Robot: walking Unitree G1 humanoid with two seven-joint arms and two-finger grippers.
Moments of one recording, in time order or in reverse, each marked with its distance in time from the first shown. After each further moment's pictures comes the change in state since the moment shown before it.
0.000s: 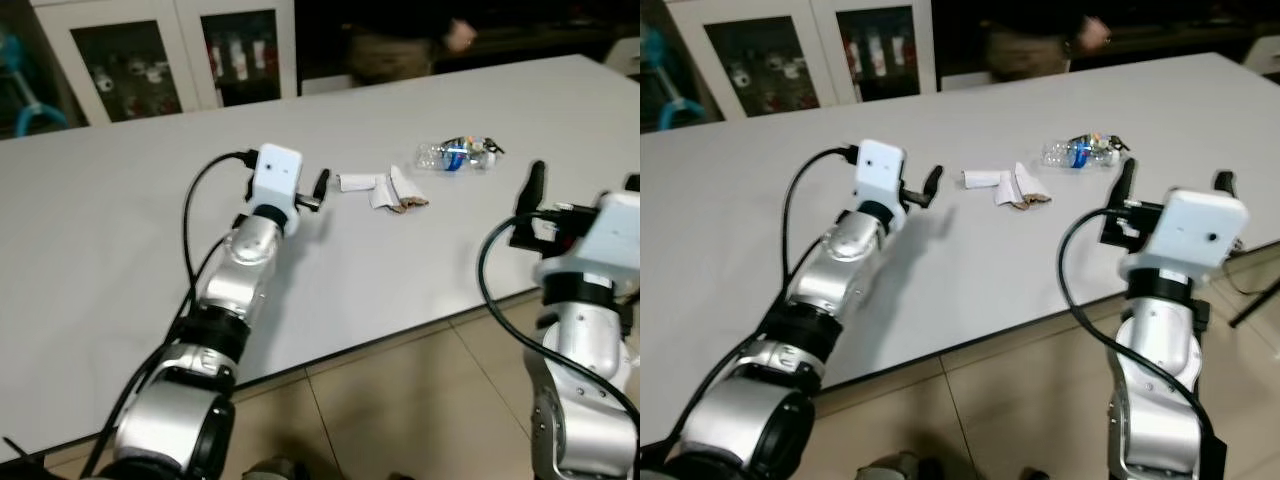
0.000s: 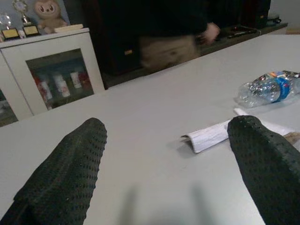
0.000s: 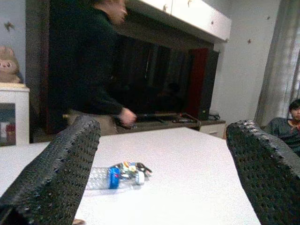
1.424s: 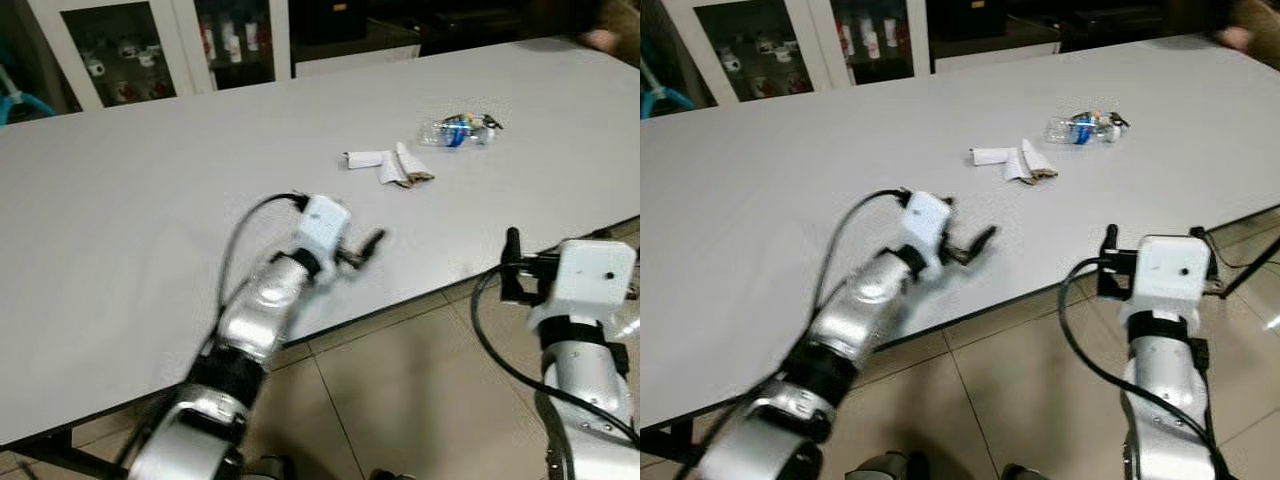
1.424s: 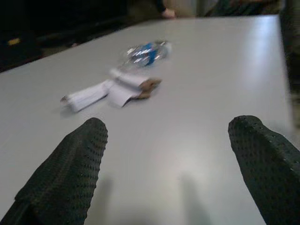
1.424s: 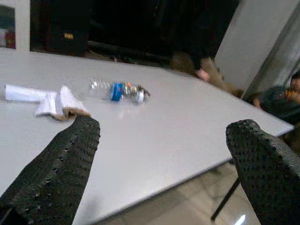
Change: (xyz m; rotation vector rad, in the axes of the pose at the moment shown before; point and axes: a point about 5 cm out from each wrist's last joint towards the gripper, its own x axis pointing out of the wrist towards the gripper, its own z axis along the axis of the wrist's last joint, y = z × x) left arm -0.028 -0.072 -0.021 -0.025 -0.026 -0.449; right arm -0.027 -0.012 -0.034 -0.175 0.236 0.091
